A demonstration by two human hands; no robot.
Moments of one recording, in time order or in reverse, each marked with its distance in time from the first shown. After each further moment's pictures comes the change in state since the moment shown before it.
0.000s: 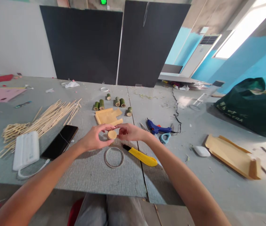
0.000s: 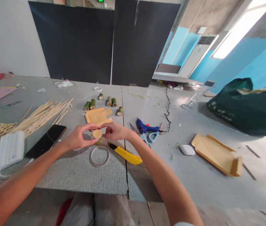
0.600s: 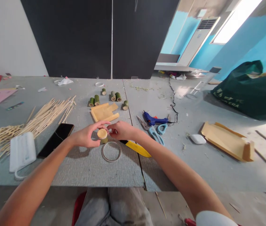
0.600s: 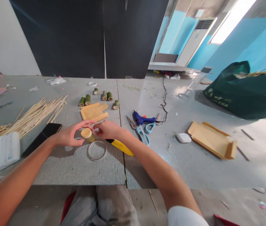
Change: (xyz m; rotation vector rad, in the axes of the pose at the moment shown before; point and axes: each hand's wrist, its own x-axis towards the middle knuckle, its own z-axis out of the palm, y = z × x) left_hand -0.002 -0.002 -0.023 0.079 -0.350 -0.018; right_hand 0.011 0.000 0.033 -0.516 0.109 -0.101
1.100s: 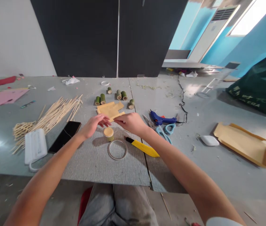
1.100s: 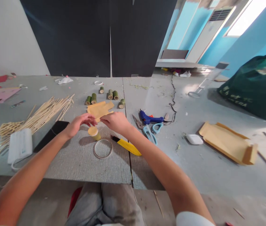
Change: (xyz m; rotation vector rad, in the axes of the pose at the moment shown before) left_hand 0.015 -0.015 -0.005 -0.230 0.276 -0.211; right_hand 0.003 0.000 -0.017 -0.214 0.300 0.056
